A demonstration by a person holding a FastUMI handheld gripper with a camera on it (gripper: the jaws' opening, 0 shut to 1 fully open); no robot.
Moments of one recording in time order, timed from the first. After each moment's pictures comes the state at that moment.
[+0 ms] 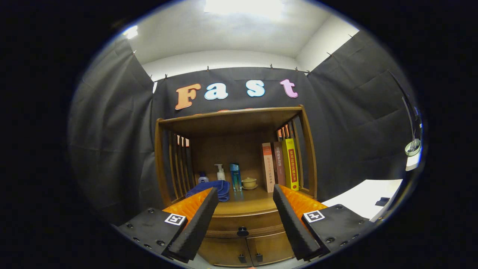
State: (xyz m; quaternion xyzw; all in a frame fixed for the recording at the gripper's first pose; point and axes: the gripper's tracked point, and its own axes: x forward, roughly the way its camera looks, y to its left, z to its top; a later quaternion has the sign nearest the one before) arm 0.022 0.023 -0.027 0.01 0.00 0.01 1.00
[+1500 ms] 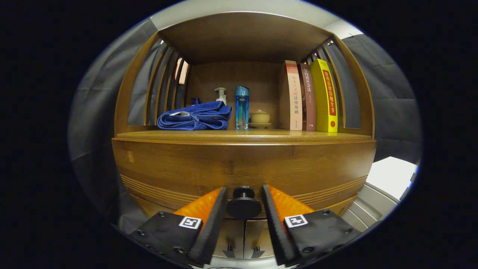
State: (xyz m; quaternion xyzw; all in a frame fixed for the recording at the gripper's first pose) arm 0.117 0.030 -0.349 -0.05 0.17 0.04 0.98
